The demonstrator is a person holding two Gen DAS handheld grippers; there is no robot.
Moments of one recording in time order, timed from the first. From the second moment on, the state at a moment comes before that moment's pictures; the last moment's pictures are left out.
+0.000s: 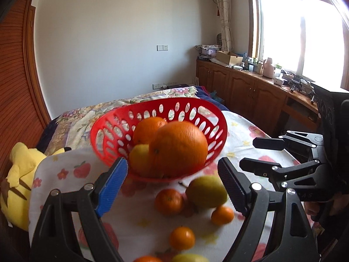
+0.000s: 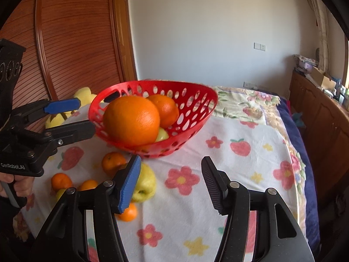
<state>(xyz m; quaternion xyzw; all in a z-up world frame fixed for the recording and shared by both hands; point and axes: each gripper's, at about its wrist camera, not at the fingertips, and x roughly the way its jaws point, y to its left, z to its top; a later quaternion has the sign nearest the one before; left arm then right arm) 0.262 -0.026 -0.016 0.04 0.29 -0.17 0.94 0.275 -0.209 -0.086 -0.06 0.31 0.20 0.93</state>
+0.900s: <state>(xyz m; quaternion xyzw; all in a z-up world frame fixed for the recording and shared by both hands) 0.181 0.051 -0.089 -0.01 0.33 -0.13 0.94 0.206 -0.133 -0.133 -0.07 0.35 0.26 0.90</state>
